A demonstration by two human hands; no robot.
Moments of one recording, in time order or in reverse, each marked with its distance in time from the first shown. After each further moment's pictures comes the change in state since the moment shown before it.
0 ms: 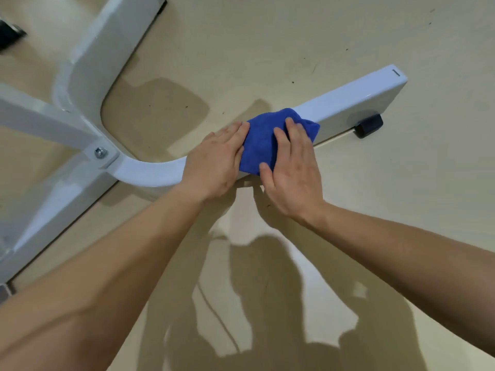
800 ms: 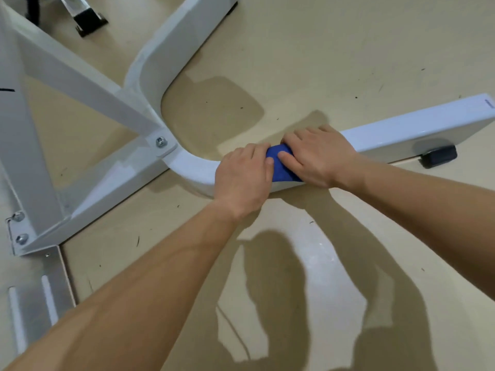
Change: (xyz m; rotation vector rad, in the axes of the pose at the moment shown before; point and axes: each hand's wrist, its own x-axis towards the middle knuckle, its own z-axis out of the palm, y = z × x) left_hand -0.031 -0.025 0.005 0.125 0.163 -0.286; right_hand 0.099 -0.024 0.000 -0.275 -0.251 -0.561
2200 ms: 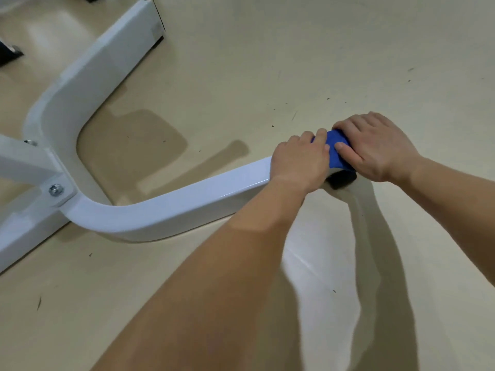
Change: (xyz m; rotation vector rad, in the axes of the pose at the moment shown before) left_hand 0.131 0.242 0.033 -0.055 -0.119 0.225; right_hand -0.120 0.238 -0.026 -0.097 0.007 0.266
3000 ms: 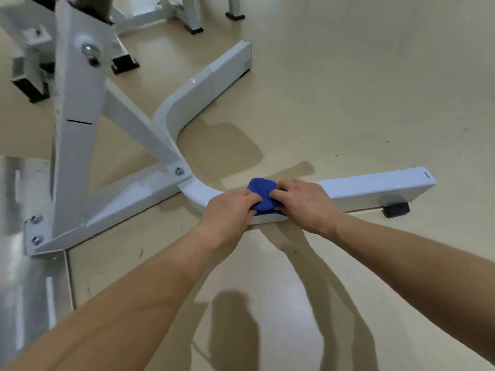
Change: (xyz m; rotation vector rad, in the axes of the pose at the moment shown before) left_hand -0.223 -0.203 -0.083 -0.091 -0.043 -0.130; right_hand 0.022 -0.274 -0.043 0.086 -0.033 -0.398
